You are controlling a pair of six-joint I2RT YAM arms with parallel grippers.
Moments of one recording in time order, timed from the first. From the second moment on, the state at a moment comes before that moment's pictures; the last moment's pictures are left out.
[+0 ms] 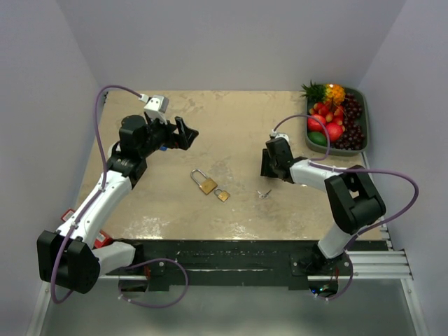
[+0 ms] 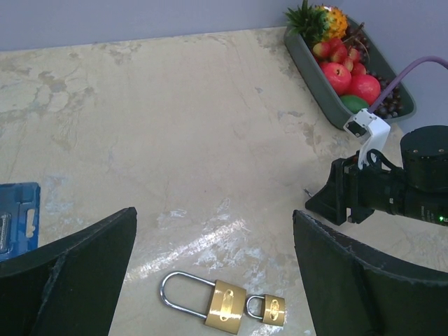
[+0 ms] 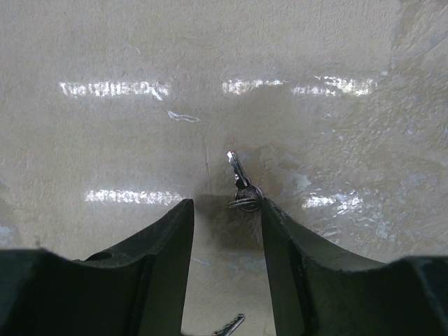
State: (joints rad) left arm -0.27 1.17 0.94 0.01 0.31 -0.26; right arm 0.44 1.67 0.87 -0.09 0.21 0.43
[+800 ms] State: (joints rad) left arm -0.27 1.17 0.94 0.01 0.33 -0.26; right arm 0.44 1.71 0.91 -0.10 0.28 0.48
